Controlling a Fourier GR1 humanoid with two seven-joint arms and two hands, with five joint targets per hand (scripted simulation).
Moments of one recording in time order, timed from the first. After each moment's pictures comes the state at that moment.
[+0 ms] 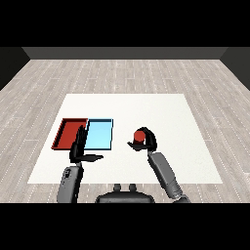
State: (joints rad) left arm 0.02 0.03 0.00 -1.61 0.02 -0.03 -0.35; right arm -0.30 -0.01 0.23 -1.20 -0.17 -0.26 -0.37
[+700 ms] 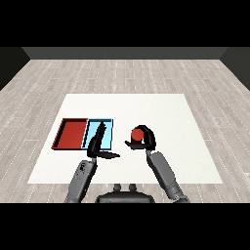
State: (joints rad) left arm -0.12 0.00 -0.23 -1.54 0.04 0.09 -0.24; right arm -0.30 0.00 0.28 -1.34 -0.16 -0.30 -0.33
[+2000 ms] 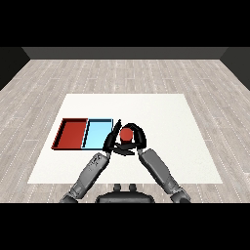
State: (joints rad) left arm -0.34 0.00 -0.44 -1.34 0.12 0.29 -0.21; right arm -0.42 0.00 0.44 -1.33 -0.25 -0.38 -0.35
